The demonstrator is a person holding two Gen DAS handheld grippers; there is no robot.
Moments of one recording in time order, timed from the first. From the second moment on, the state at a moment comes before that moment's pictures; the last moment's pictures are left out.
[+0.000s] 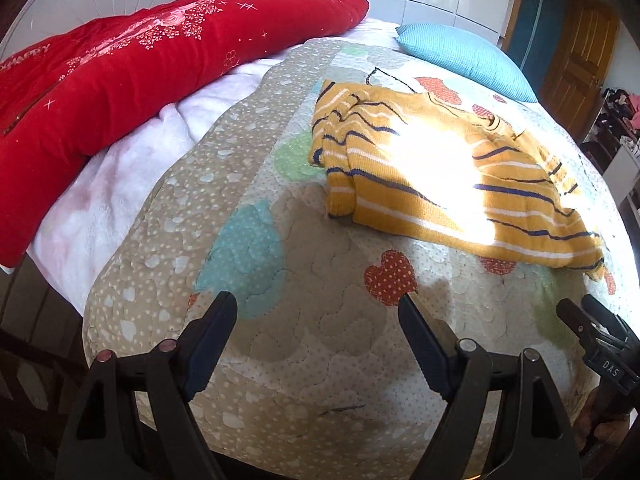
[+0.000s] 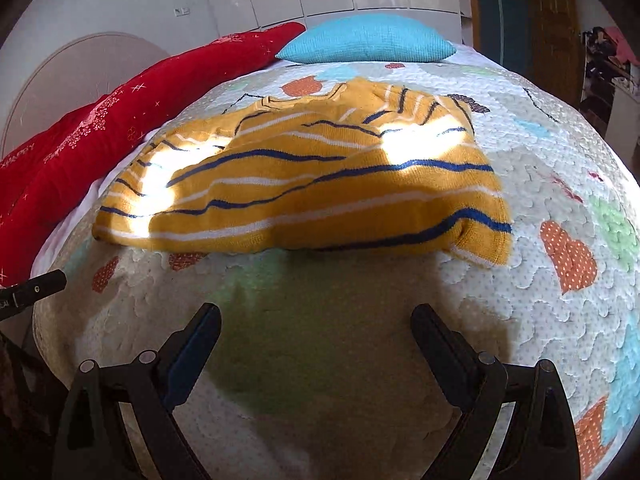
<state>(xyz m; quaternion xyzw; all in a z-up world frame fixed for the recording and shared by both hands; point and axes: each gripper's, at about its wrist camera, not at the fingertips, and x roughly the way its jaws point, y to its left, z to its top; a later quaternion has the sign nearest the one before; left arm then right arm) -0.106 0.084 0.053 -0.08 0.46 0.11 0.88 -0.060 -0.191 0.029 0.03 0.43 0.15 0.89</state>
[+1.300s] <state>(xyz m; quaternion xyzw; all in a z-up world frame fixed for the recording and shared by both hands) -0.065 0.078 0.029 -0.10 0.47 0.07 0.88 -0.068 -0.176 0.011 -0.04 0.38 0.12 0.92</state>
